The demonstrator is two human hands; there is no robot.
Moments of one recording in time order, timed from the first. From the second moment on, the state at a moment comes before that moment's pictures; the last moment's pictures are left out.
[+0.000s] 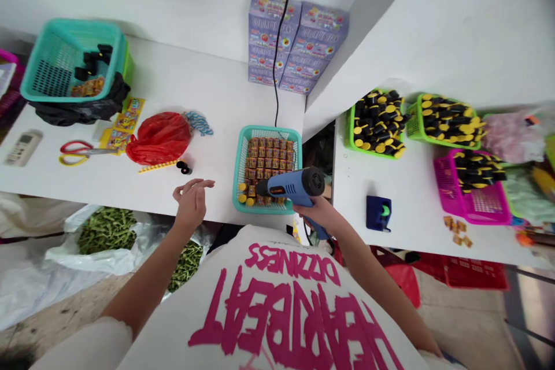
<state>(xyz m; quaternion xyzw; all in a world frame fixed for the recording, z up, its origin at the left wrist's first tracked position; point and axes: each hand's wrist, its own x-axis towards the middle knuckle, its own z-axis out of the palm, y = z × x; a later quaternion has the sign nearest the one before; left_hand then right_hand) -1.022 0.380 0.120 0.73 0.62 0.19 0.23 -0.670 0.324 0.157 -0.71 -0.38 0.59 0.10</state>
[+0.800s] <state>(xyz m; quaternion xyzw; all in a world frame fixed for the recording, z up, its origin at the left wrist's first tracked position) -0.884 0.350 0.052 0.82 0.50 -0.08 0.26 -0.627 0.293 0.181 -0.82 -0.27 0.45 0.22</state>
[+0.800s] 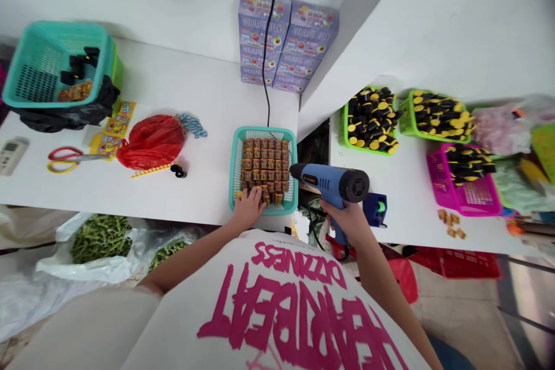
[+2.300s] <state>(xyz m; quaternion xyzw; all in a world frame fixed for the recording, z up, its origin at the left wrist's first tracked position) -0.984 0.410 0.117 0.81 0.53 0.01 0.26 -0.622 0.287 0.178 -0.77 -0.27 0.56 0.10</state>
